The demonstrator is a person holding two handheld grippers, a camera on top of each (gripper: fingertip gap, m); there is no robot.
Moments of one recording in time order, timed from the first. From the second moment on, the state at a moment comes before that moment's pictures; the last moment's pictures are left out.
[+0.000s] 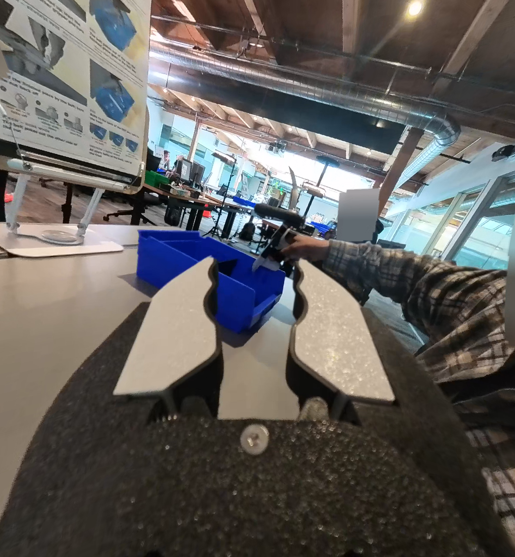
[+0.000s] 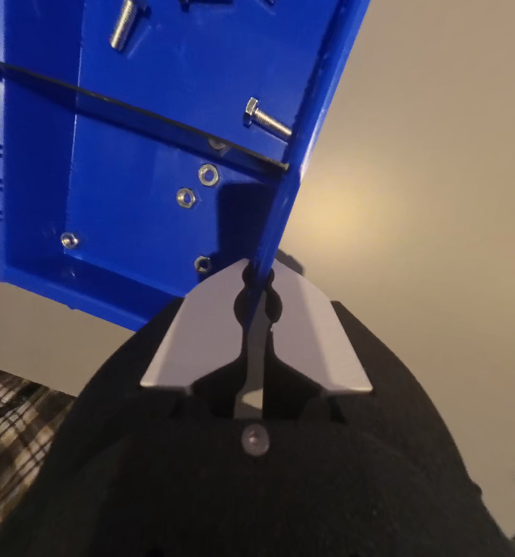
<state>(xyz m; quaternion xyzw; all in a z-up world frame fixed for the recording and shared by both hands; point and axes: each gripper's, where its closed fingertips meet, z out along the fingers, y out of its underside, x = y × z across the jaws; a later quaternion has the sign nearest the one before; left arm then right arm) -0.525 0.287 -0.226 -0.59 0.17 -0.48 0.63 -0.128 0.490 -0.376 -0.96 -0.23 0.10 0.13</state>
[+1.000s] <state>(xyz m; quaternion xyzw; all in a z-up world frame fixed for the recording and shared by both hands) -0.565 0.264 -0.242 -0.62 0.15 -0.45 0.63 -0.419 0.413 -0.370 -0.92 -0.27 0.27 0.07</state>
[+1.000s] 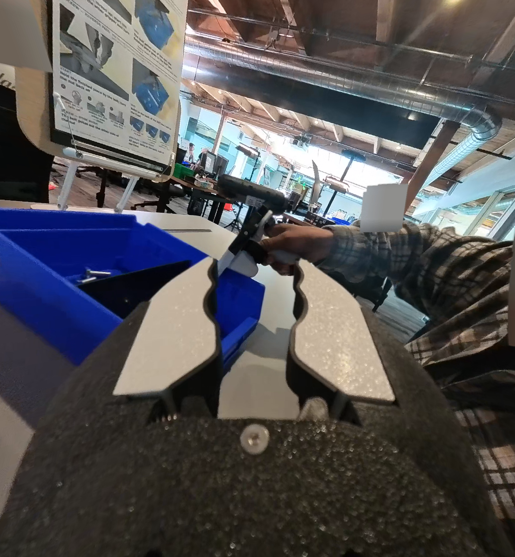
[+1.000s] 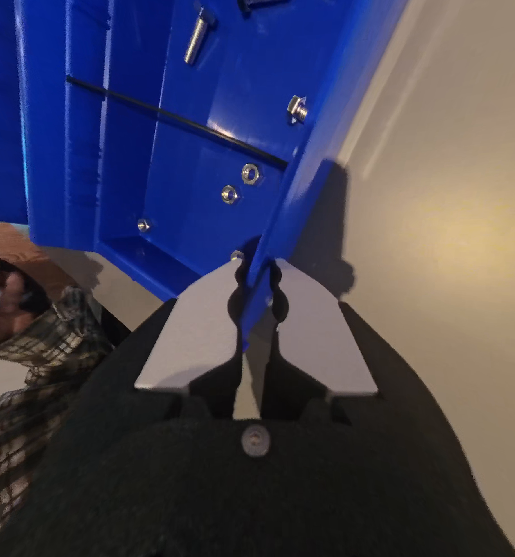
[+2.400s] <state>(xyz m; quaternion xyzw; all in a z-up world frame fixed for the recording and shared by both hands) -0.941 0.250 -0.391 -0.98 -0.18 0.01 0.05 -0.224 0.383 -0.339 -0.76 -0.25 0.48 0.37</state>
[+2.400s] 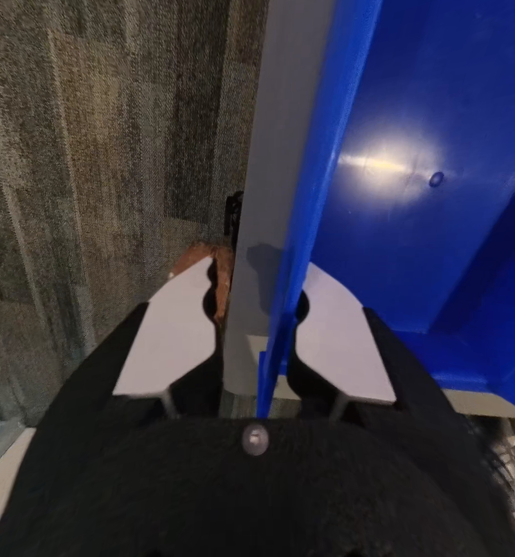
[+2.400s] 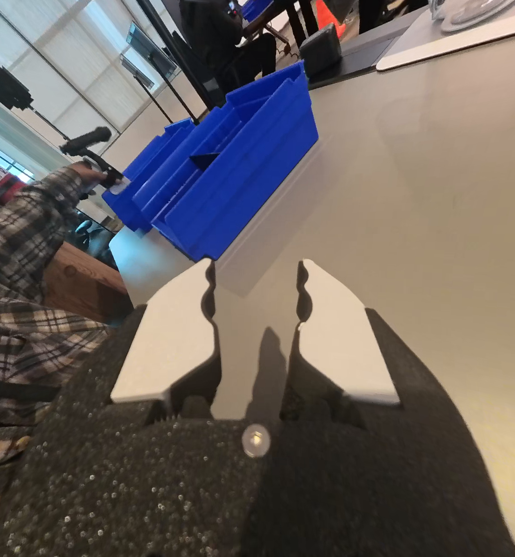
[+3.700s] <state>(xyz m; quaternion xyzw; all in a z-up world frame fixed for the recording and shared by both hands) -0.889 0.308 -0.281 -0.96 -0.11 -0.13 0.23 -0.206 0.381 -0.327 -0.73 -0.19 0.54 0.37</state>
